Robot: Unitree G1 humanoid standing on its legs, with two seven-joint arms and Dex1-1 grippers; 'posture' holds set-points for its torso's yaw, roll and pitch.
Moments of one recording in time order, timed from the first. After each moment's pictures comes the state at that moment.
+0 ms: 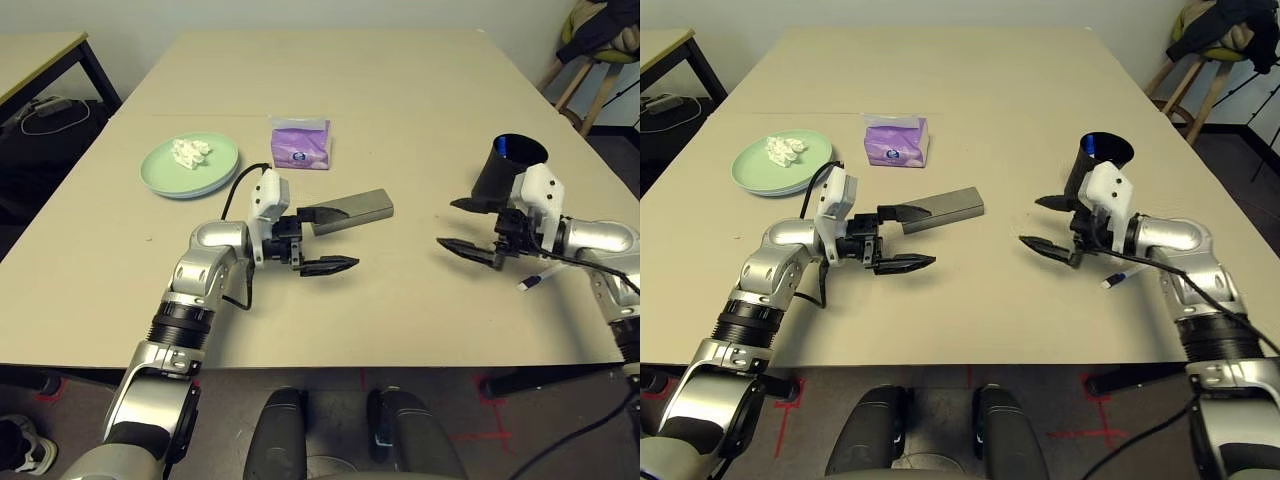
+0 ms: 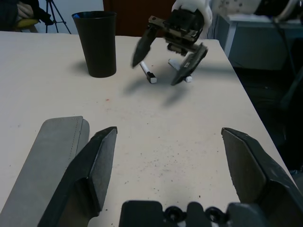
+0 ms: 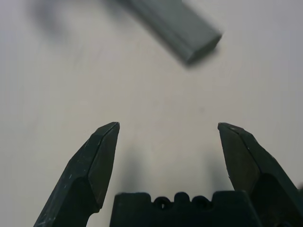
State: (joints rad) left arm -0.58 0.38 -0.10 0.26 -0.31 0.14 -1.30; right arm -0.52 -0.87 0.12 0.35 0.12 0.03 1.29
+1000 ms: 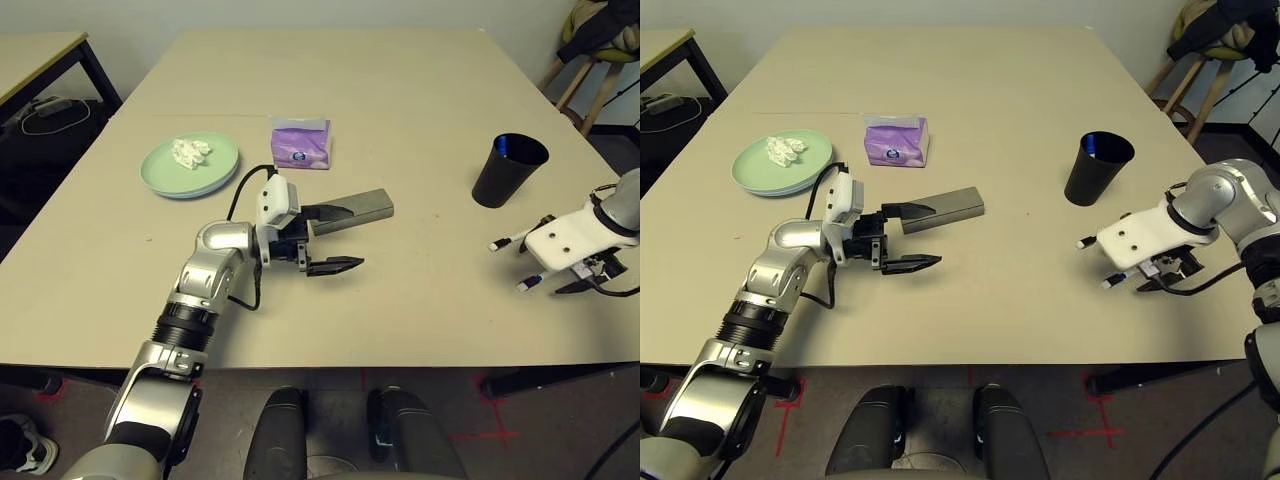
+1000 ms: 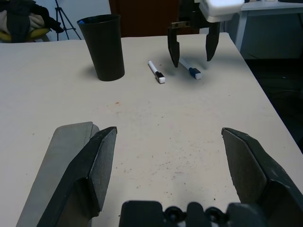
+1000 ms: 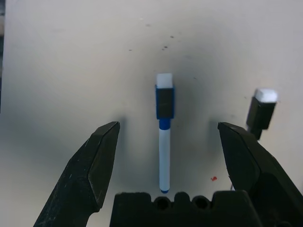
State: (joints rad) left arm -0.57 0.39 -0.13 0.26 -0.29 0.05 -1.25; right arm -0.88 -1.00 0.45 0.84 -0.35 -0.77 1.56
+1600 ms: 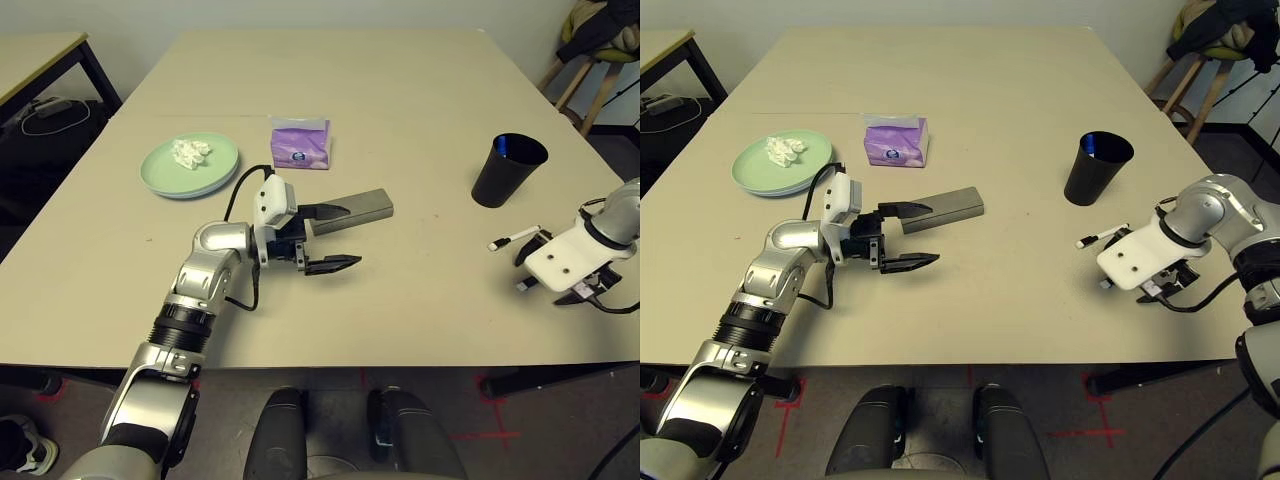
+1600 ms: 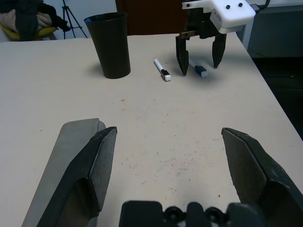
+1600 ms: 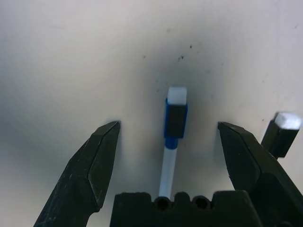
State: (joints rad) left arm -0.56 0.40 -0.13 0.26 -0.29 0.05 -1.23; right arm -0.88 -0.96 0.47 0.91 -0.42 -0.86 1.48
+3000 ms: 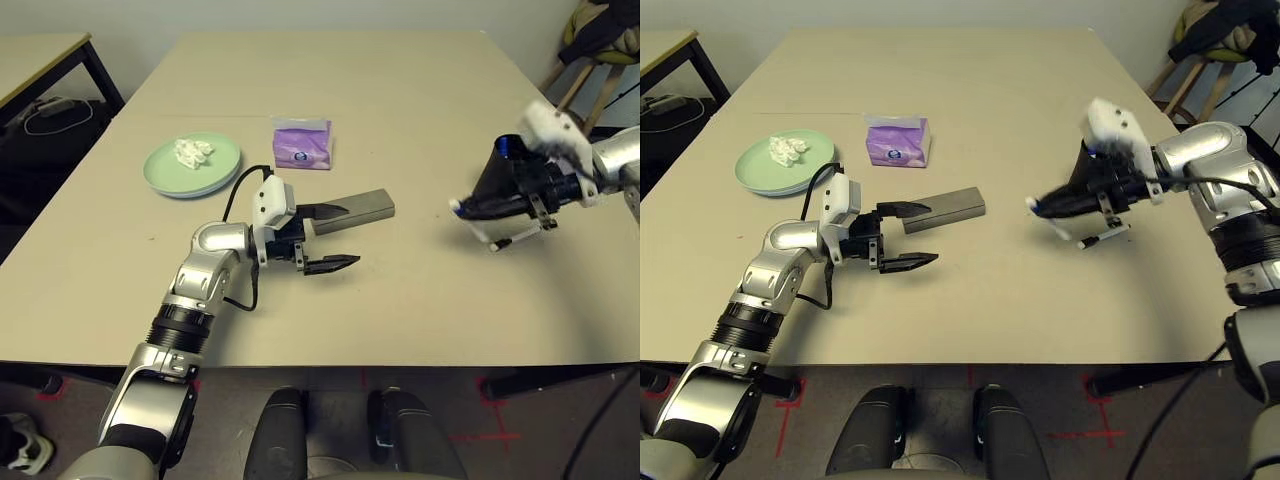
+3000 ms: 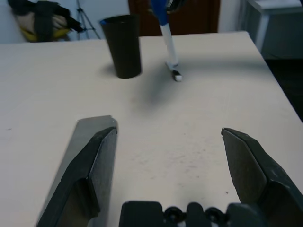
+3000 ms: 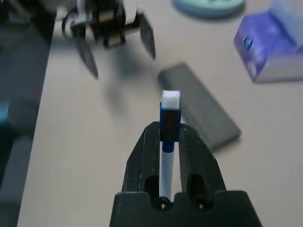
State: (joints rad) left arm -0.56 0.40 -0.12 0.25 -0.30 0.04 -1.19; right arm -0.79 -0.77 0.09 0.36 0.51 0.31 1.35
